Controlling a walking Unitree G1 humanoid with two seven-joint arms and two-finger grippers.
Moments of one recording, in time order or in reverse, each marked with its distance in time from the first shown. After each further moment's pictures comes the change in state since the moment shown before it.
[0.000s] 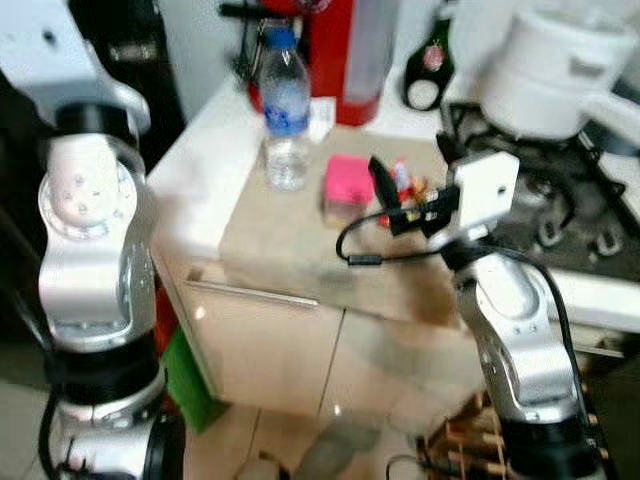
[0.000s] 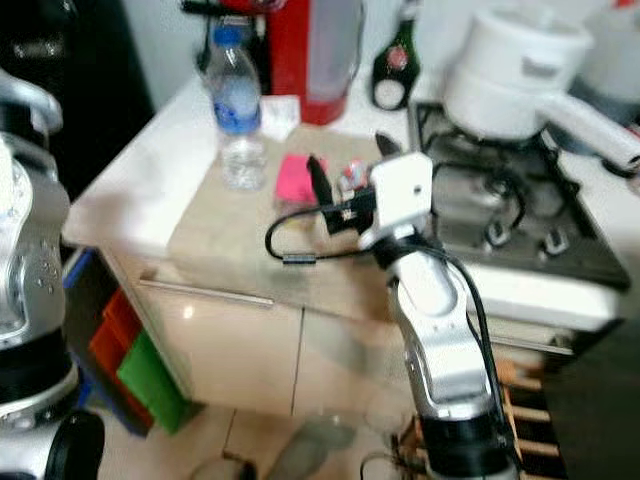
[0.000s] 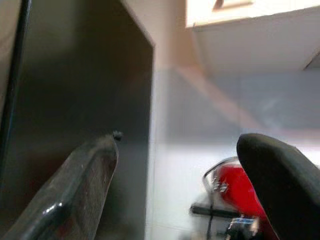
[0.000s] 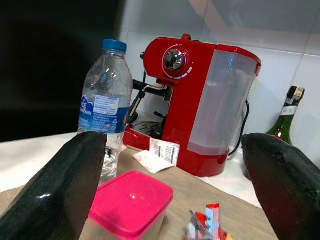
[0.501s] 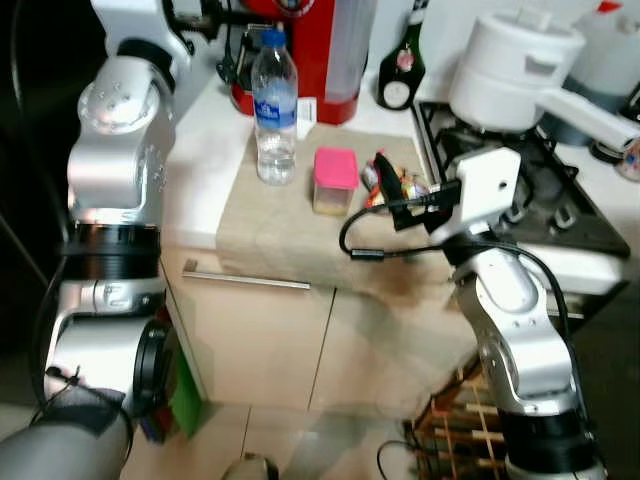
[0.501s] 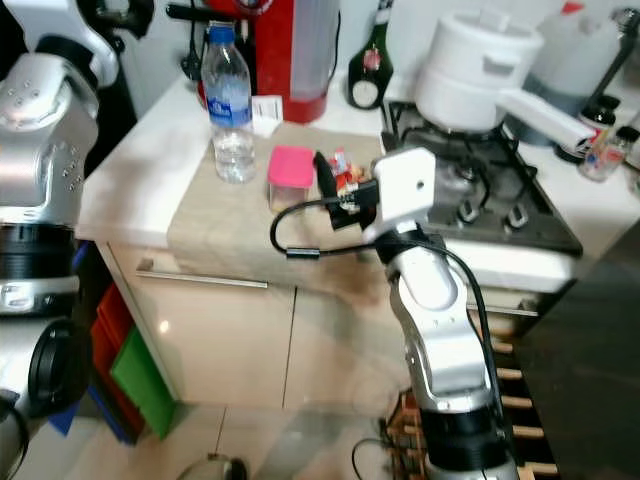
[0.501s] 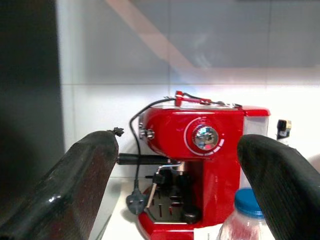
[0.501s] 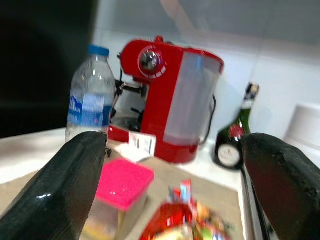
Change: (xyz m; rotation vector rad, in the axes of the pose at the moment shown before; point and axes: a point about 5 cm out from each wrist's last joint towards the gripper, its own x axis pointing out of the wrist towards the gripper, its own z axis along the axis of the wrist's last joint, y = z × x) left arm 0.071 -0.019 -0.070 -0.053 0.307 -0.226; right arm -0.006 0.000 -0.004 -0.001 0.023 -0.048
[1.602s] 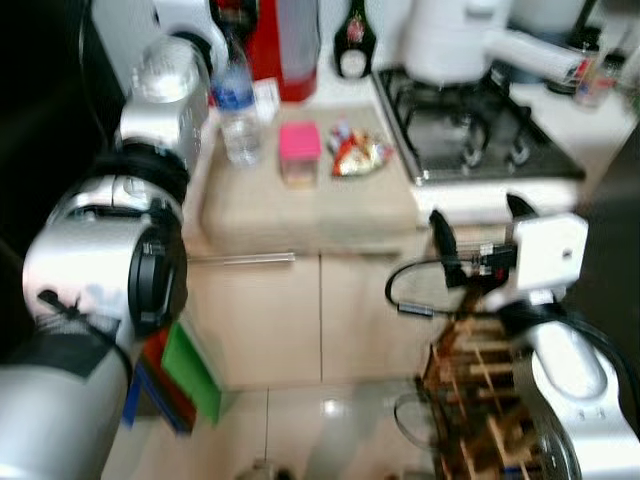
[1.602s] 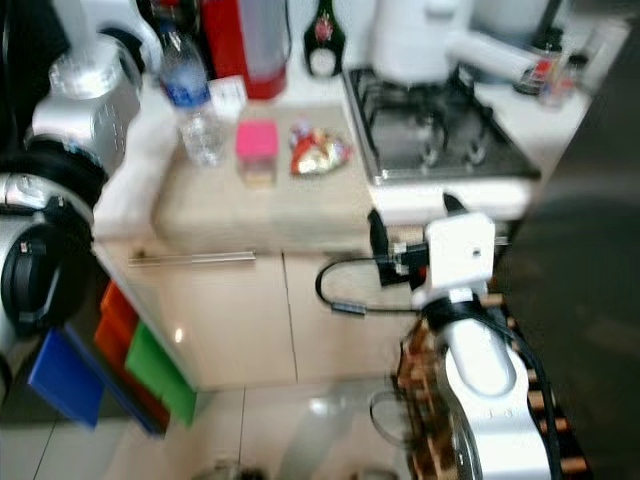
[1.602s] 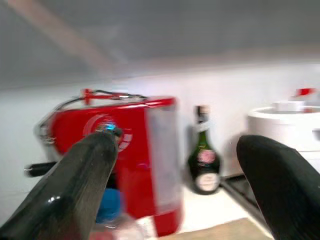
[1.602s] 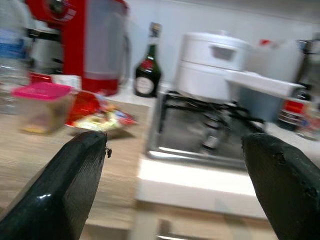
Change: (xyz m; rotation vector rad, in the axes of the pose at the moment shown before) left arm 0.017 -0.005 -0.025 -0.041 -0.029 -0.061; right arm -0.064 -0.021 0.006 -0.094 0.145 -0.180
